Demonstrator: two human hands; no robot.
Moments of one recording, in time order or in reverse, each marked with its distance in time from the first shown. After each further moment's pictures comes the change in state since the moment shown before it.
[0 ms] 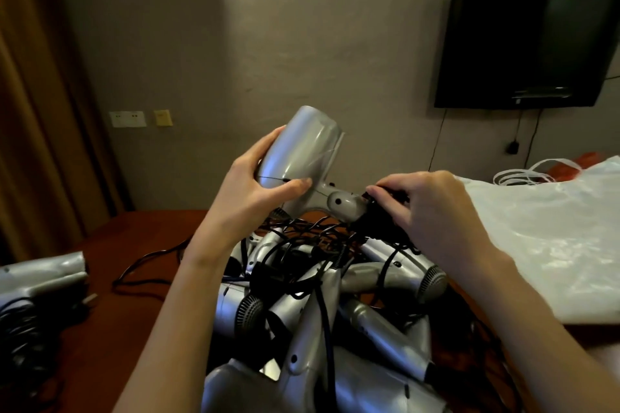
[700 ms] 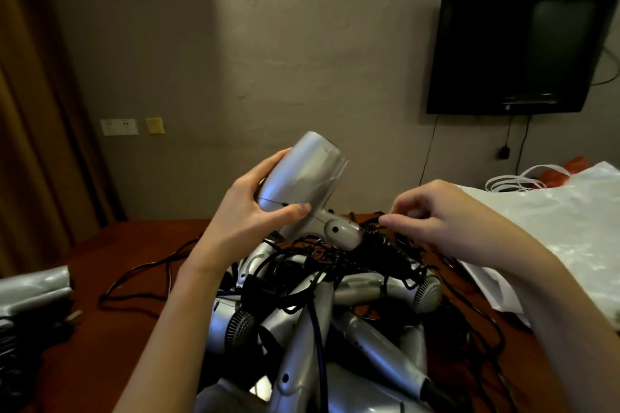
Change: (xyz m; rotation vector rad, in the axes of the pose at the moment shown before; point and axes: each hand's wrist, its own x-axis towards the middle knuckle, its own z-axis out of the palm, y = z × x) left_hand 0.000 -0.013 0.005 0.046 -0.080 0.012; right_hand 0.007 0.014 -0.034 0.266 -0.480 0.135
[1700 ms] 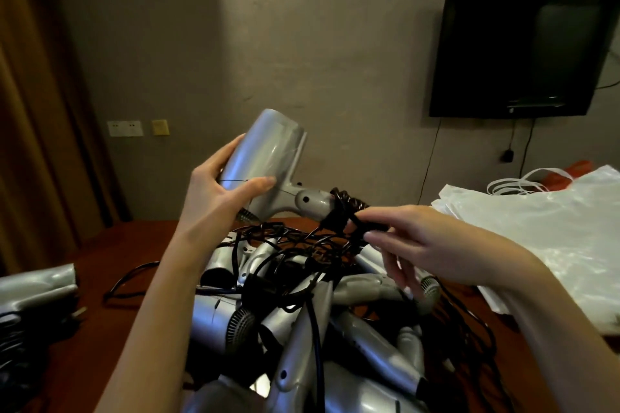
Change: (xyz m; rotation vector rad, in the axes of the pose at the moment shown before) left_hand -0.003 0.008 -0.018 -0.085 0.291 -0.093; right_hand -0.006 -0.007 0.009 0.150 -0.283 -0.200
